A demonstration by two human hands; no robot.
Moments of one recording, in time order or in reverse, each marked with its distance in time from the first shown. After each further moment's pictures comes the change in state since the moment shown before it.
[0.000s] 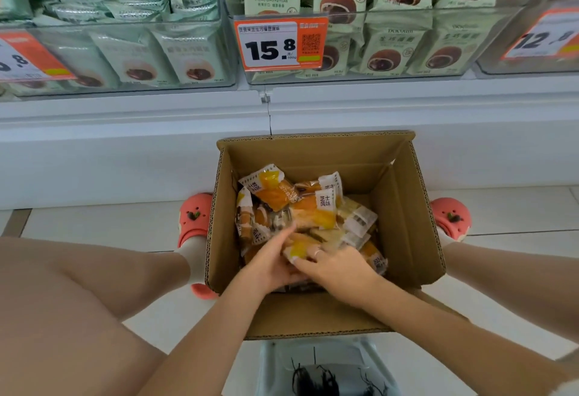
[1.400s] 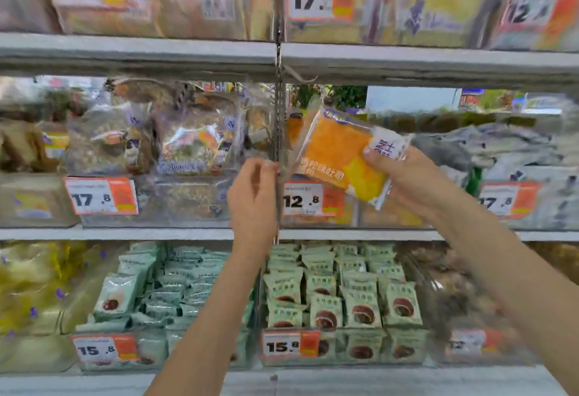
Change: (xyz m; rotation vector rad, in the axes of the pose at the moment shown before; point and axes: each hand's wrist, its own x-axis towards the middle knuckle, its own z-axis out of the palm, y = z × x) left_hand -0.325 0.291 0.217 0.311 0.286 2.035; right_hand 0.145 0.161 -0.496 1.357 0.806 0.342
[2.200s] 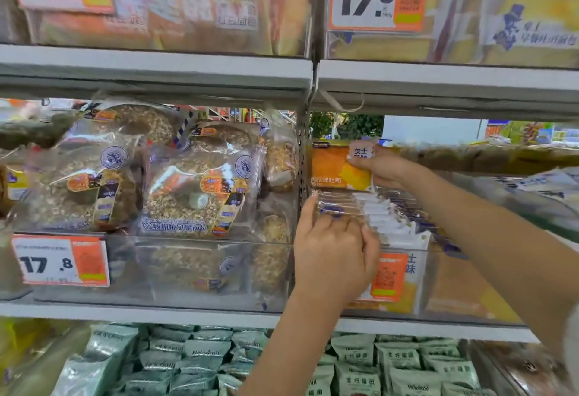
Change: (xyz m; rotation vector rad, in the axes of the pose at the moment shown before) left_hand 0.042 -0.063 0.083 0.783 0.076 0.774; right_hand 0.266 0.051 -0.005 -0.446 -0.049 0.130
